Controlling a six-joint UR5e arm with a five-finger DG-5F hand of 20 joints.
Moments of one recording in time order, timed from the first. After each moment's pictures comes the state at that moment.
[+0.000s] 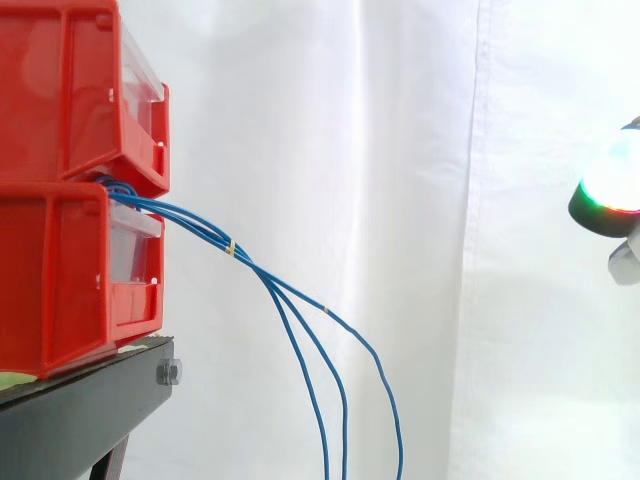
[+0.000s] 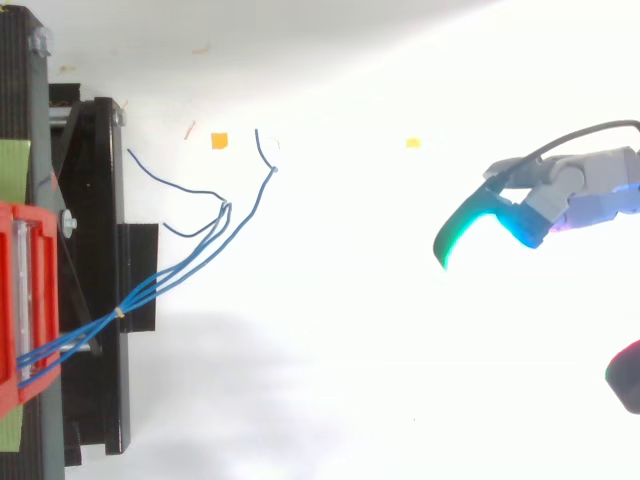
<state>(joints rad) 0.25 -1.78 -1.59 -3.14 -1.13 -0.26</state>
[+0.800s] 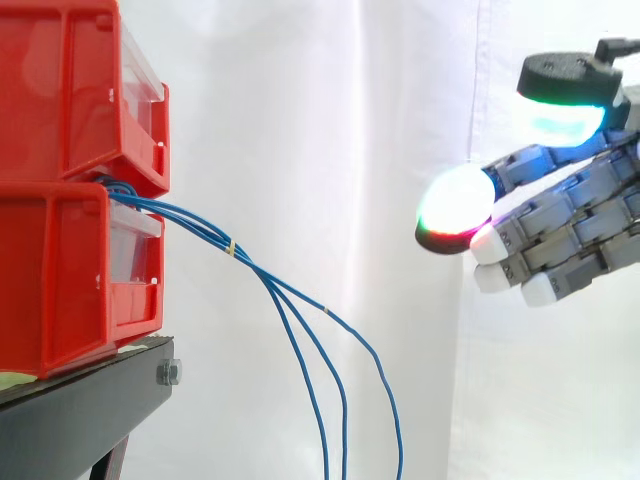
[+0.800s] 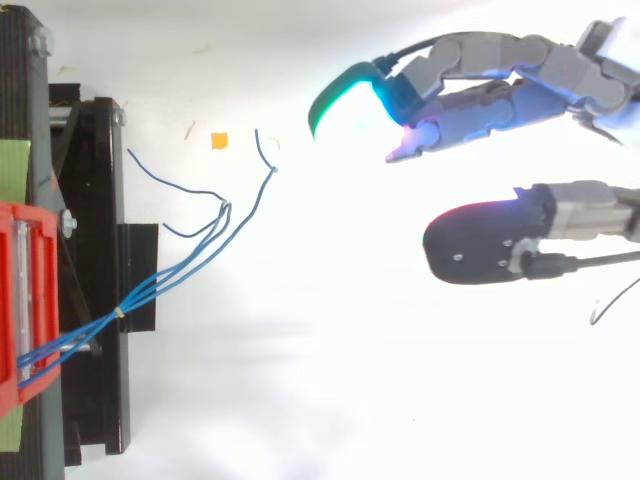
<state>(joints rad) 0.24 -1.94 -1.53 -2.84 -0.93 -0.33</state>
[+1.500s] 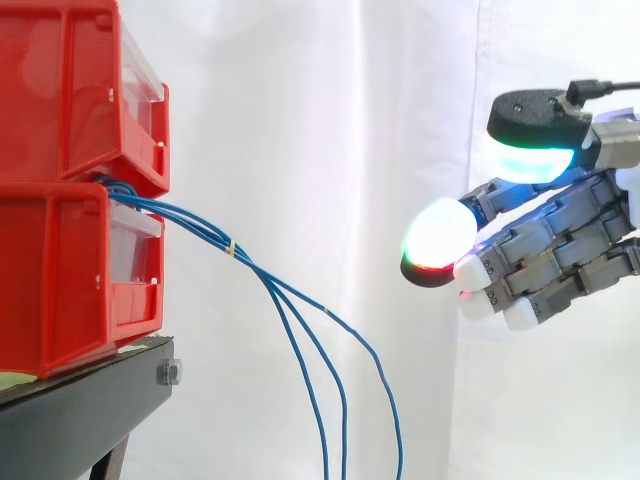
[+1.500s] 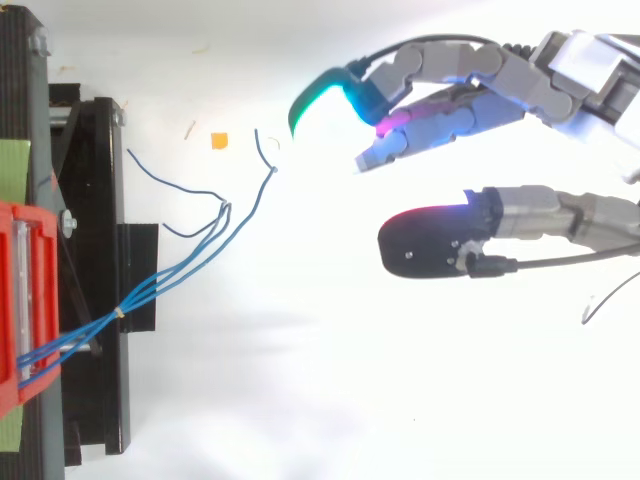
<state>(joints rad) 0.24 -1.99 -1.53 -2.74 -0.88 -0.45</state>
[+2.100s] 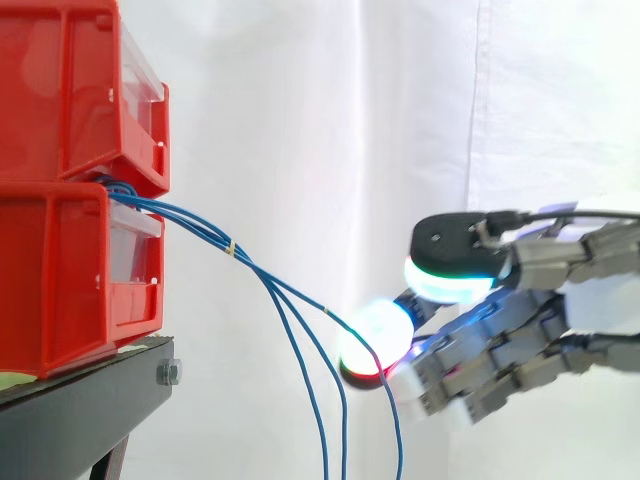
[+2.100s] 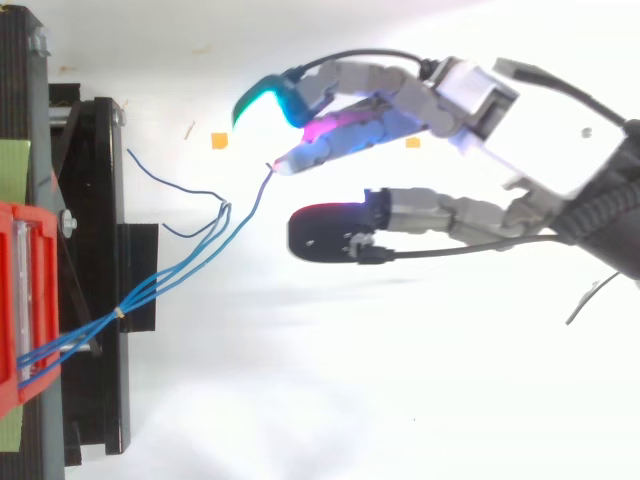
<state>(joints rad) 0.23 -2.16 -1.46 -2.60 -0.87 -0.49</state>
